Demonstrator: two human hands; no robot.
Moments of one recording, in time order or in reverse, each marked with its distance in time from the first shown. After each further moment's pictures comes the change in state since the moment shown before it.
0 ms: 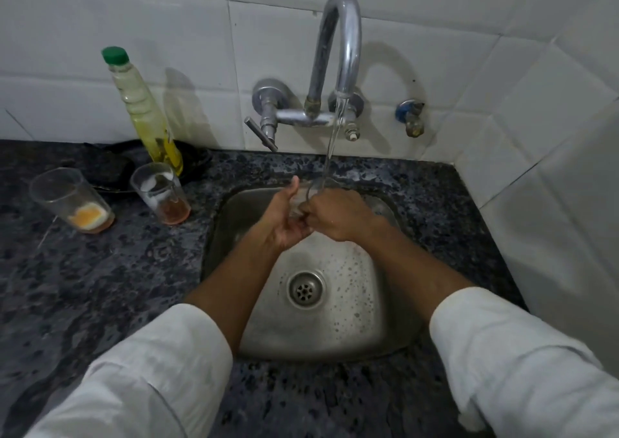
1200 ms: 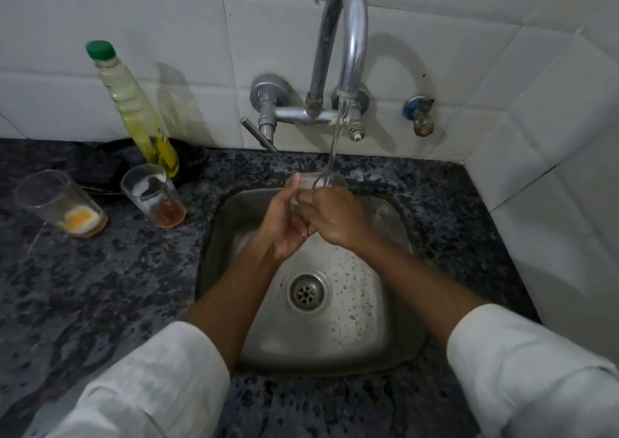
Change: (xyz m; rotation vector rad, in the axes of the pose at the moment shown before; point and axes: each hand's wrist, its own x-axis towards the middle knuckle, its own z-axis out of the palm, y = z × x) left_hand 0.020 -0.008 -0.010 0.027 -0.125 0.172; right_hand 0.006 -0.013 0.001 0.507 0.209 0.138
